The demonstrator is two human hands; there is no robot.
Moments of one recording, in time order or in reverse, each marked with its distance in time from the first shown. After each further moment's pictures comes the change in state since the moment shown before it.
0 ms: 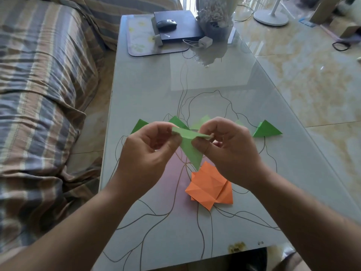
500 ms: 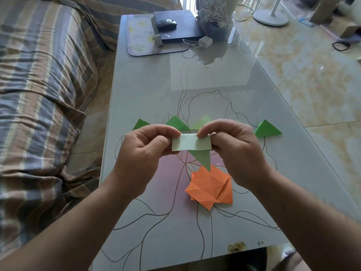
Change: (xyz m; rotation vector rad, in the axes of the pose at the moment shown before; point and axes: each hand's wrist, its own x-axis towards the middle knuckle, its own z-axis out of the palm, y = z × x) left_hand 0.003 0.006 -0.002 -0.159 0.009 -0.168; right_hand 0.002 -0.007 -0.002 0.311 0.021 0.140
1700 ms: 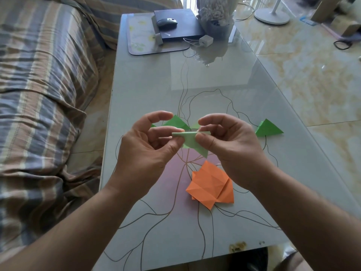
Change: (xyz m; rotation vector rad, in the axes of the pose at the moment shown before) left_hand -0.008 0.008 0.007 0.103 0.032 0.068; right_hand -0.002 0.000 0.003 0.100 0.000 0.050
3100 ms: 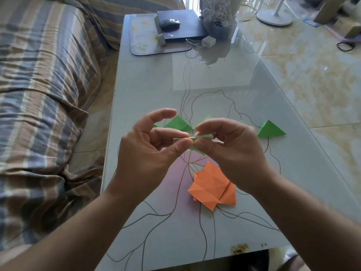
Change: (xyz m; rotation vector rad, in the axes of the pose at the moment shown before) left_hand -0.006 0.010 0.000 0.090 0.019 0.104; right_hand -0.004 0.001 0.002 -0.260 -0.002 -0.133
